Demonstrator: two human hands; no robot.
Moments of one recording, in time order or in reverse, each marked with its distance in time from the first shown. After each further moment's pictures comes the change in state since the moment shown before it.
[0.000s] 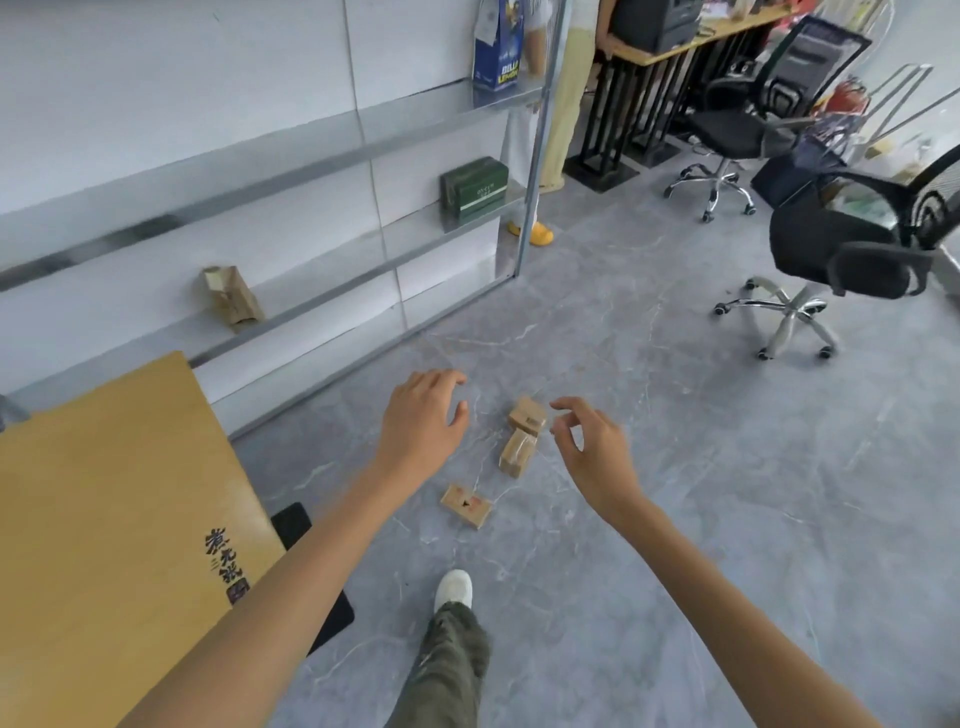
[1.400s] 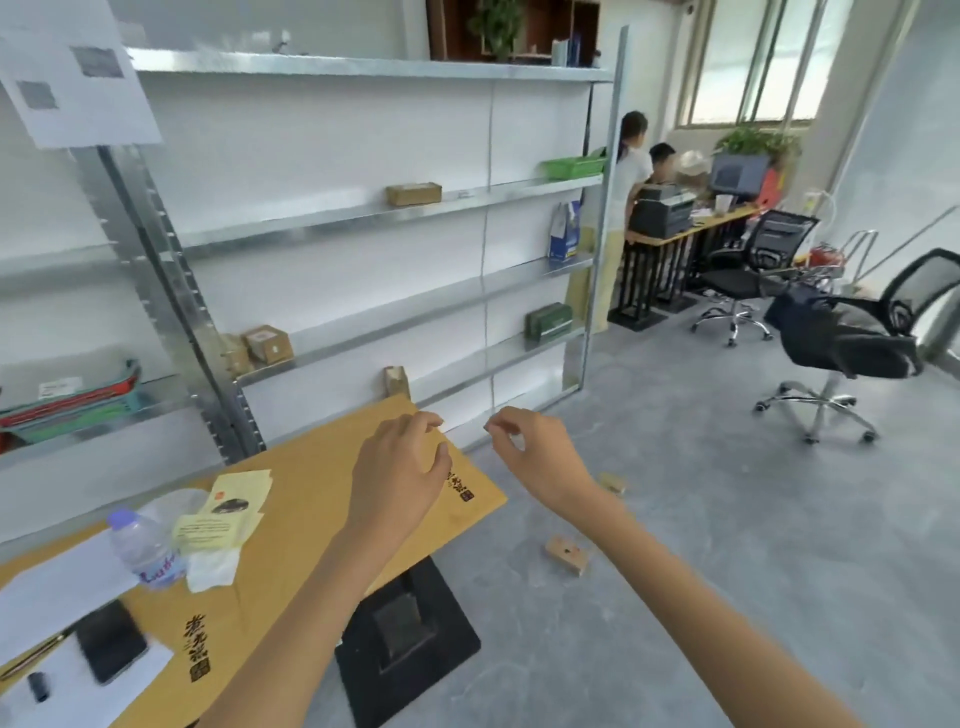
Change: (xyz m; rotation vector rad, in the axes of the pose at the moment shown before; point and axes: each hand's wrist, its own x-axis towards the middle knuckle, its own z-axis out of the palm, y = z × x) left_hand -0.493 -0.033 -0.327 0.061 0.374 -0.043; right_hand -0.435 -0.332 0.077 0.083 0.053 -0.488
